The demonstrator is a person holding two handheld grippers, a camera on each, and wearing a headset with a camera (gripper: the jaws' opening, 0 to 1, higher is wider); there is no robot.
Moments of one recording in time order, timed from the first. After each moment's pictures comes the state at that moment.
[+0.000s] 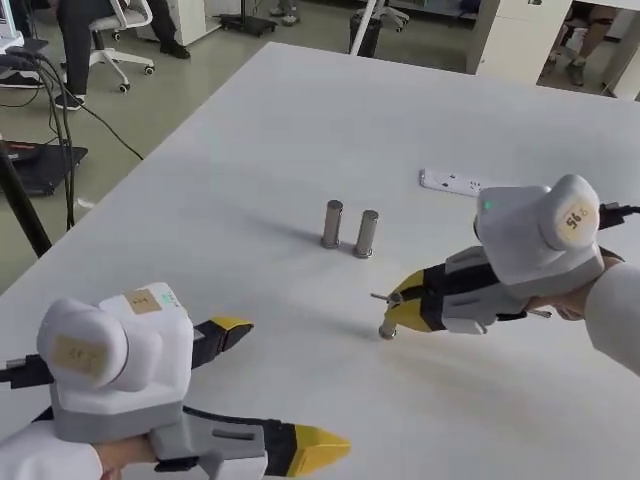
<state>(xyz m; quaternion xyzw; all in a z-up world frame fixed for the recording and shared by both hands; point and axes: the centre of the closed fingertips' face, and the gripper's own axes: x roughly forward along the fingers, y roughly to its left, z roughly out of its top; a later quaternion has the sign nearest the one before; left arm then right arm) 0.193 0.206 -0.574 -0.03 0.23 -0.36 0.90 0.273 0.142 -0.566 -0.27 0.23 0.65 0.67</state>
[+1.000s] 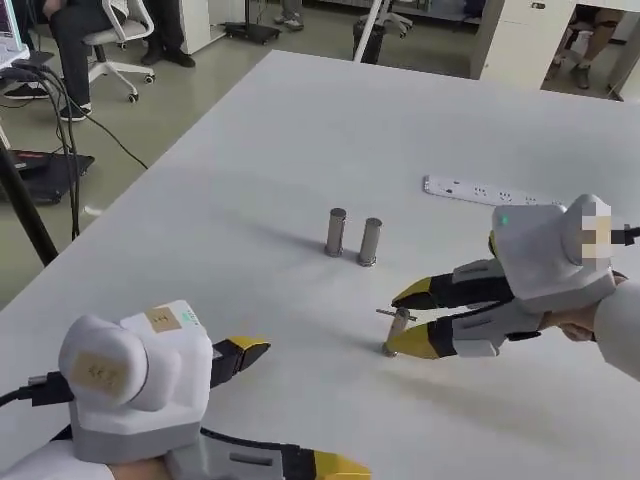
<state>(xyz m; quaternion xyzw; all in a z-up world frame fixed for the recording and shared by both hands) 0.186 0.191 -0.574 -0.05 0.24 -0.37 0.90 0.264 0.143 -0.564 -0.23 0.22 0.67 0.67</state>
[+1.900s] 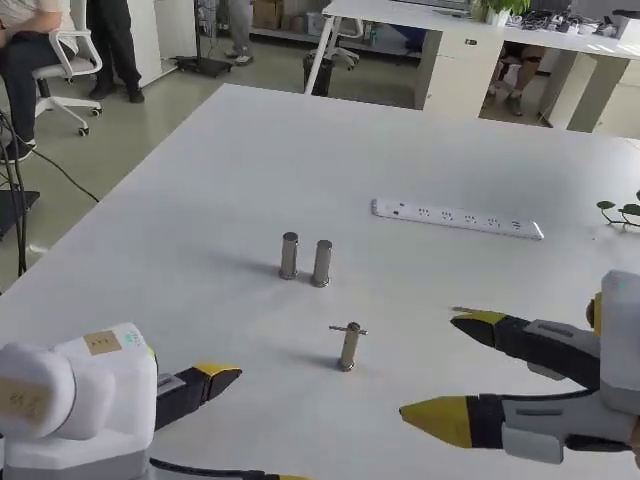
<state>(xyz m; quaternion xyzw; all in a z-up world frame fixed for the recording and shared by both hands) 0.167 0.172 -0.546 -0.08 0.22 -0.40 0.88 0.208 0.071 -0.513 -0.08 0.21 0.53 0.82</state>
